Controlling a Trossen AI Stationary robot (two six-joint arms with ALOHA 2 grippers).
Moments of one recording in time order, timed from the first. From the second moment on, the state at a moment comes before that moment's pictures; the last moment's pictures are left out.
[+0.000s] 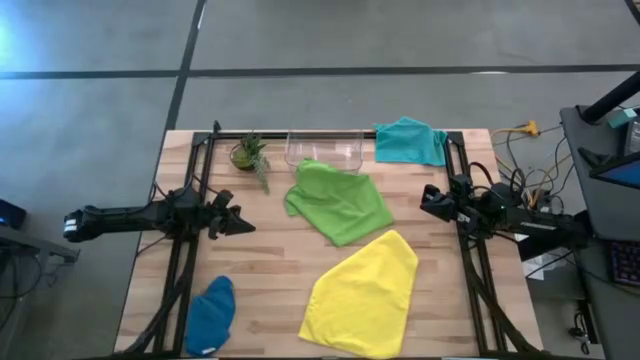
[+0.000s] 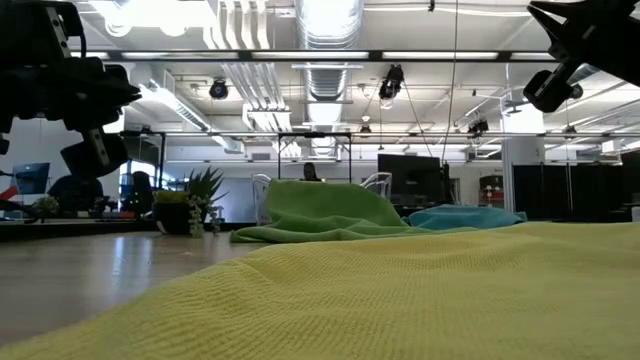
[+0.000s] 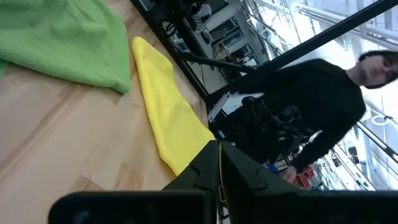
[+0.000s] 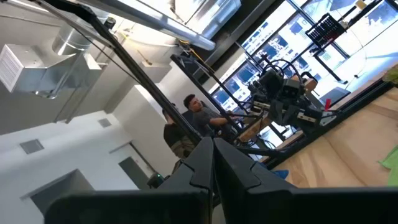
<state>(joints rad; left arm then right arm) 0.12 0.22 0.00 0.07 0.36 -0.99 -0.17 0.01 0.01 0.37 -0.32 0.89</state>
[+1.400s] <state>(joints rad) 0.12 0.22 0.00 0.07 0.36 -0.99 -0.17 0.01 0.01 0.41 -0.29 1.15</state>
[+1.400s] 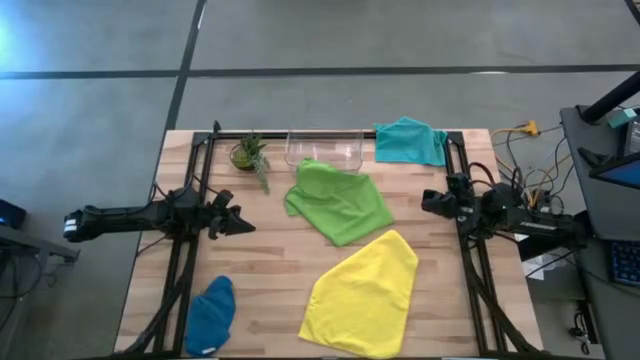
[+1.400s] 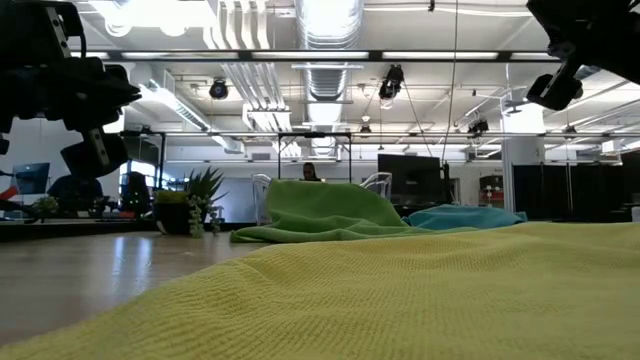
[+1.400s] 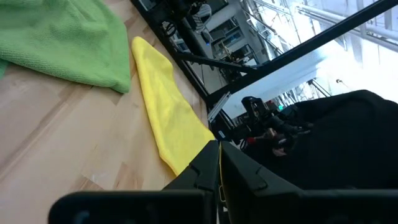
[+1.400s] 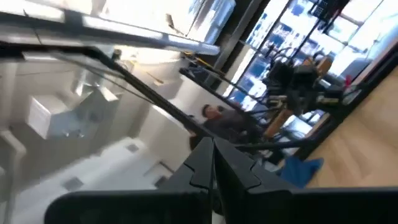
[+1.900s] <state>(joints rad) 0.12 0.22 0.00 0.07 0.36 -0.99 -0.17 0.01 0.01 0.50 0.24 0.98</state>
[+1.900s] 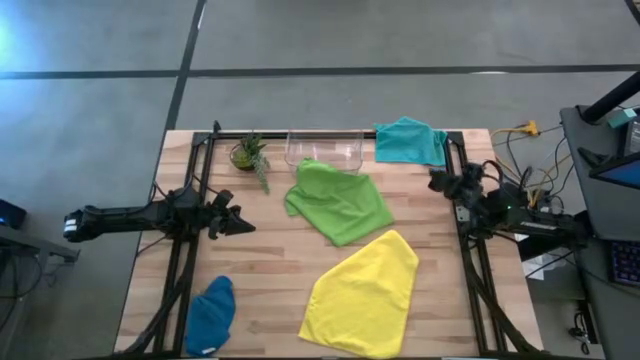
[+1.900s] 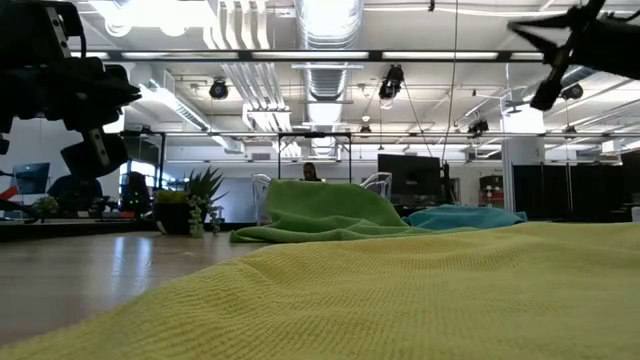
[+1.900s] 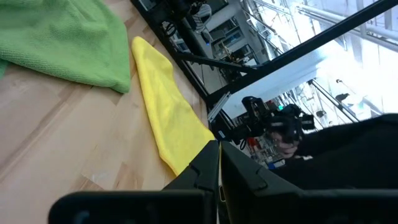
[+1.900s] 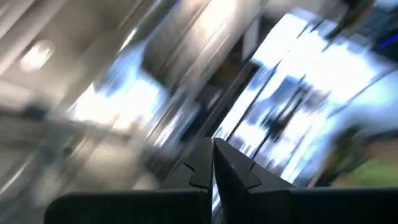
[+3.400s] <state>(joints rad) 0.07 0.50 0.38 0.61 0.09 -0.93 0.06 1.12 1.17 -0.34 -0.24 0.46</state>
